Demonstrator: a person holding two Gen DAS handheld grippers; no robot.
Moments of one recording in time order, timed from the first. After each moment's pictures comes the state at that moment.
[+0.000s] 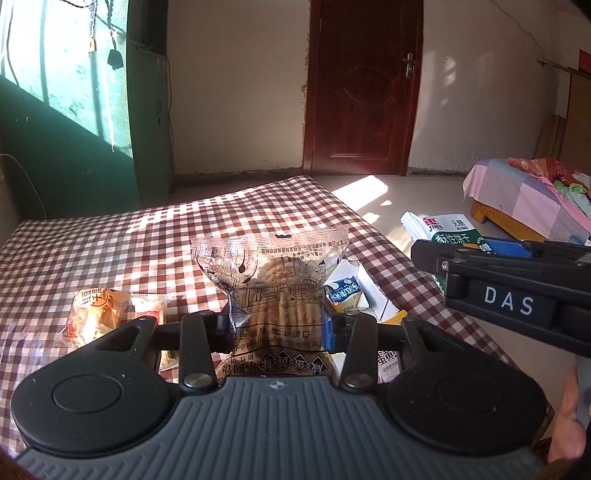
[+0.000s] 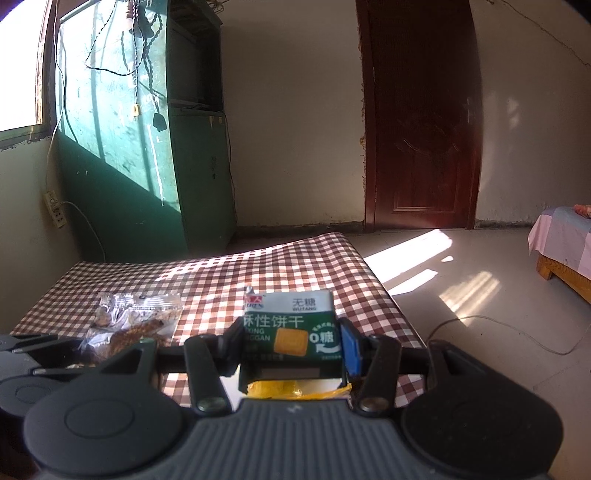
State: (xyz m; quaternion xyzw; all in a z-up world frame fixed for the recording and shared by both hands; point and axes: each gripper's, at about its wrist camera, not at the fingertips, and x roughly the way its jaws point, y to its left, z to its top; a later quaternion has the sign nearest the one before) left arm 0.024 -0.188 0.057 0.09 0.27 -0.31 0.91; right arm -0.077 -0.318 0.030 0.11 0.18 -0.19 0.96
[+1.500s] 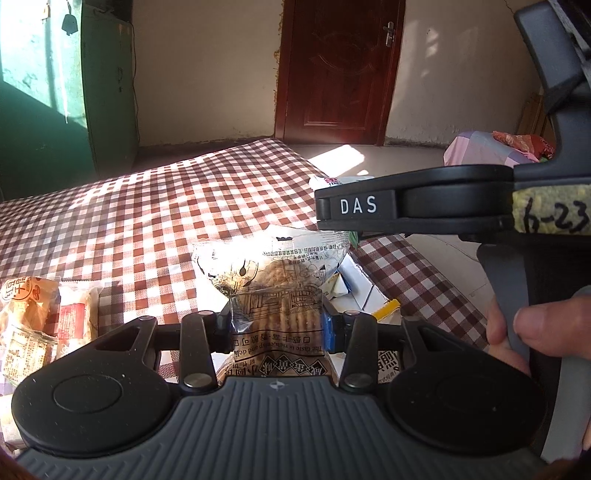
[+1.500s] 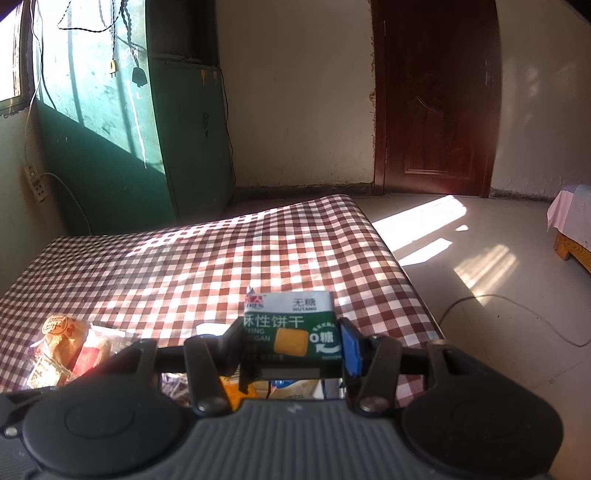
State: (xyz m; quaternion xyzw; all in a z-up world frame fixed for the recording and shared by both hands) left arm 0.070 -0.247 0.008 0.10 0.31 -0.35 0.88; right arm 0.015 -0.377 -0.004 0.12 0.25 -0.17 0.95
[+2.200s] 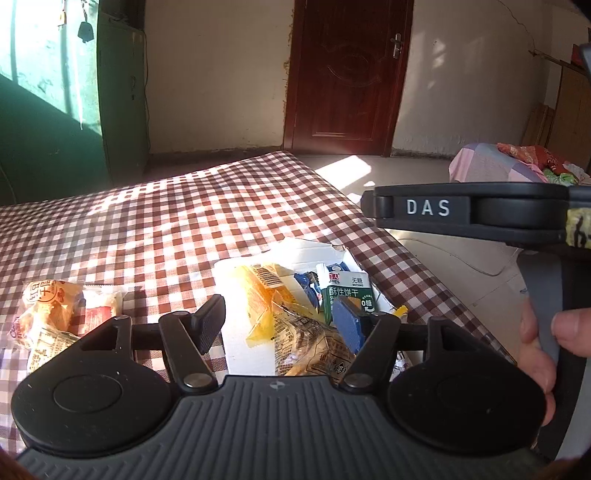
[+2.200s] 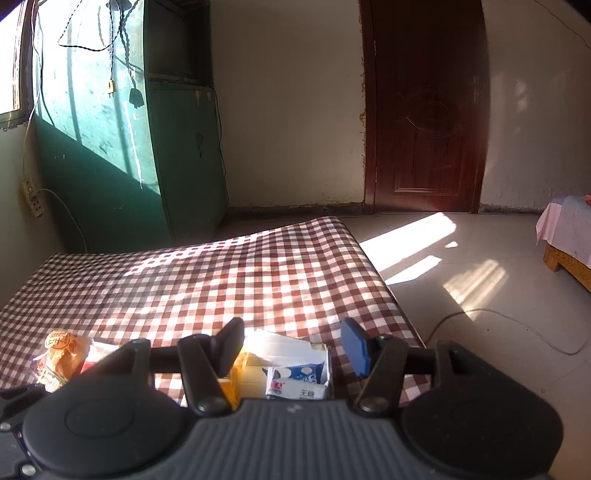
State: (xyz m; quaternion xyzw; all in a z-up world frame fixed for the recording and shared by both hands) left arm 0.060 -0.225 0.027 0.09 0.30 -0.33 0.89; right arm -0.013 -0.367 0.017 0.10 0.22 -0.19 0.95
